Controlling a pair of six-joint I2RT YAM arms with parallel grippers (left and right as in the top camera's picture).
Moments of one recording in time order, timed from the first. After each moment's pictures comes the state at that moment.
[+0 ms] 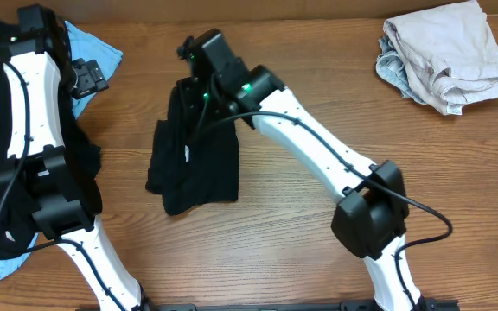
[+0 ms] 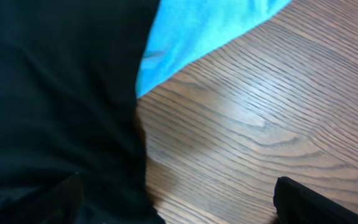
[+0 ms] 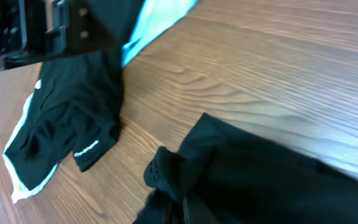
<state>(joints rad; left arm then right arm) 0.27 2.21 2.11 -1.18 -0.09 -0.21 0.72 2.22 2.10 -0.68 -0.27 0.43</state>
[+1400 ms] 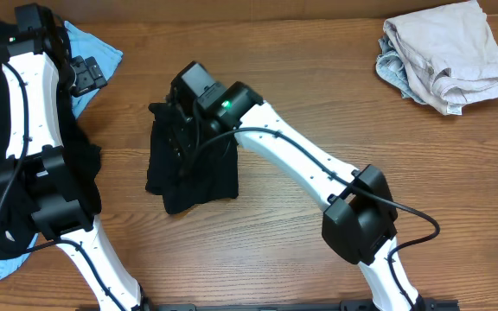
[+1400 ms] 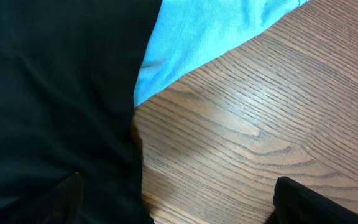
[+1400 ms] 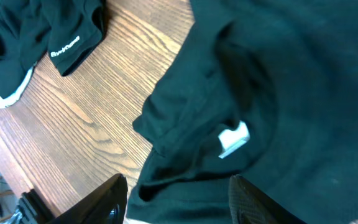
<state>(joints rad) 0.29 2.21 2.11 -1.15 -0.08 -0.22 0.80 2.23 2.07 -0.95 -0.32 0.34</state>
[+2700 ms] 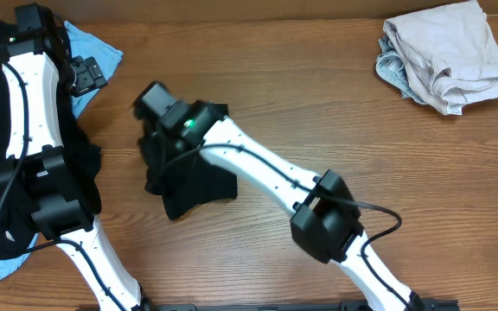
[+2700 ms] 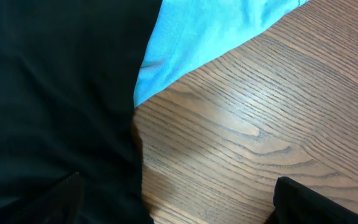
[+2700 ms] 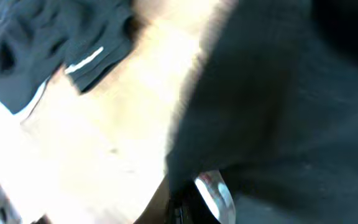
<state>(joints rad) 0.29 2.21 2.11 -1.15 -0.08 -0.22 0.92 2.40 2.27 -0.93 -0.29 0.43</state>
